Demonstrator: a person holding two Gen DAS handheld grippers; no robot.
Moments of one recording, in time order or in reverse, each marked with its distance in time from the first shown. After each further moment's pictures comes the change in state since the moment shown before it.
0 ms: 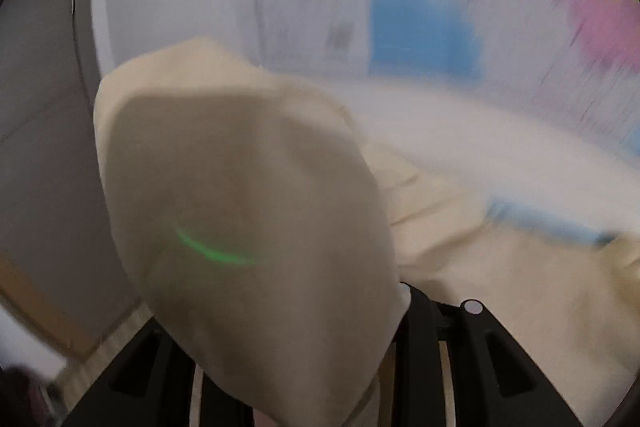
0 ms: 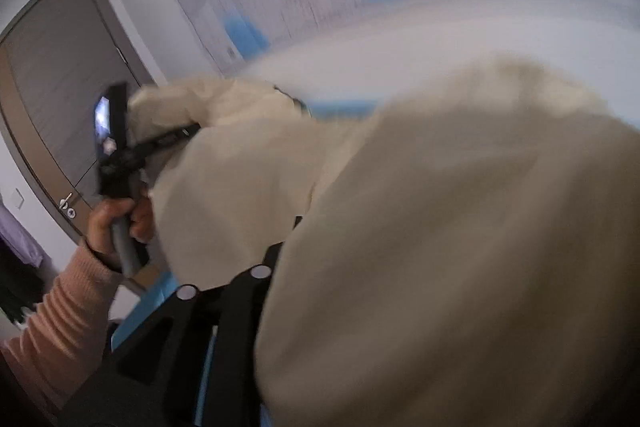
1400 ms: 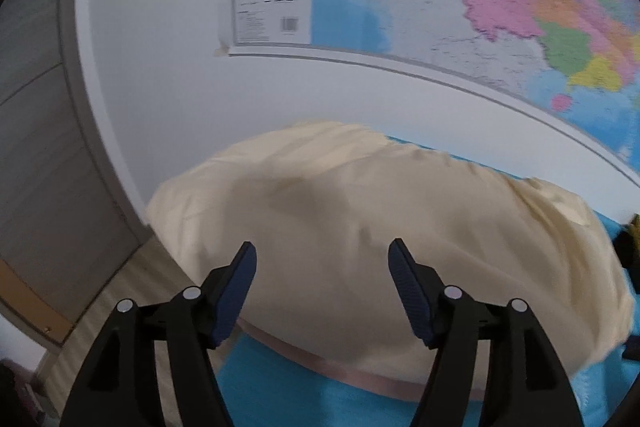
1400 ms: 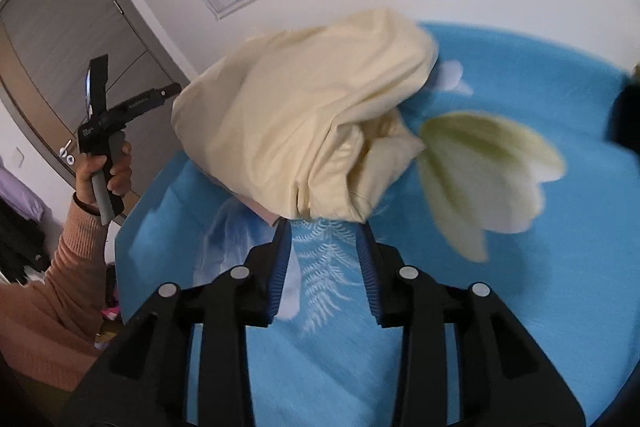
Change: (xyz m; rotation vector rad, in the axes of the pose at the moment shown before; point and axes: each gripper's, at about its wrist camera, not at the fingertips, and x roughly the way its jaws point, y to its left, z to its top) left arm -0.122 -0.016 -0.062 0.053 0.006 -0.195; right arm -0.106 -0.033 -0.051 -0.043 0.169 -0.073
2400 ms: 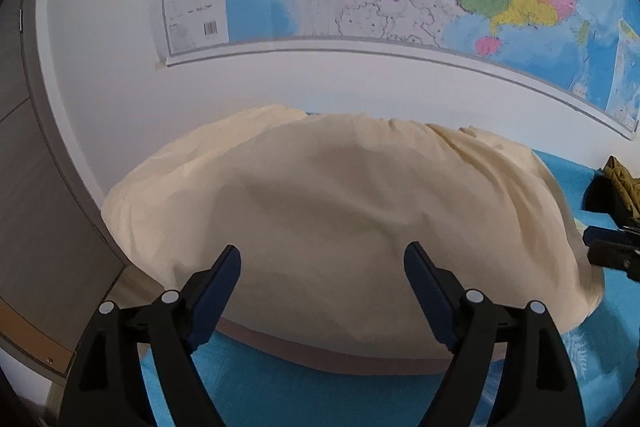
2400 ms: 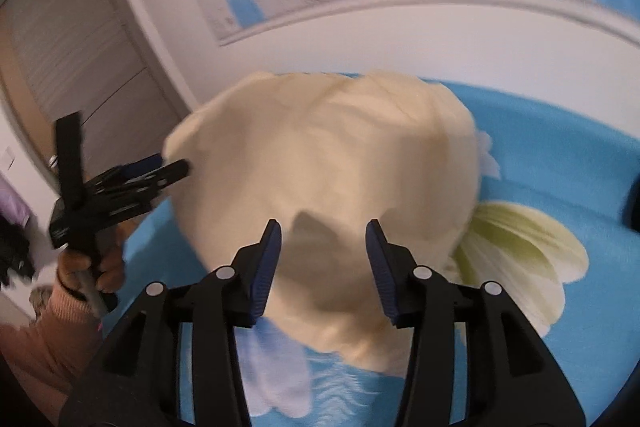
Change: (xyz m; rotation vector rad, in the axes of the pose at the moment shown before) left arm -0.002 -0.065 -0.036 0.138 -0.013 -0.051; right arm 0.060 0.030 0.073 -0.076 -0.098 -0.012
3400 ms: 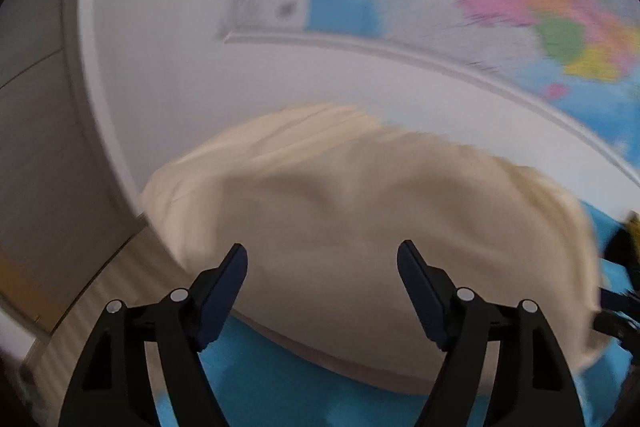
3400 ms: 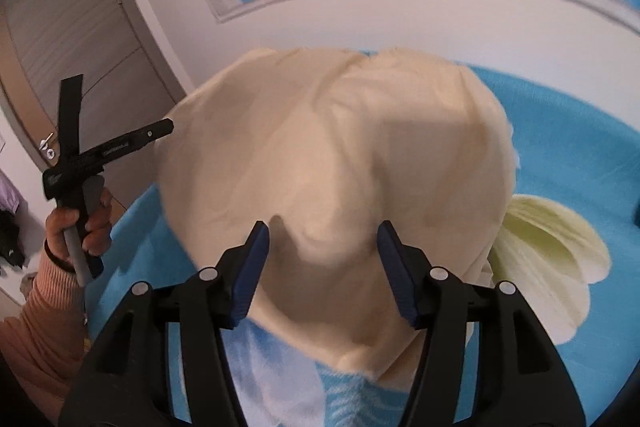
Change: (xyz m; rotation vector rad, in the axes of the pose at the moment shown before) left arm -0.004 0.046 0.006 -0.153 -0.010 0.018; right arm 0.023 0.013 -0.011 -0.013 0.039 -0.039
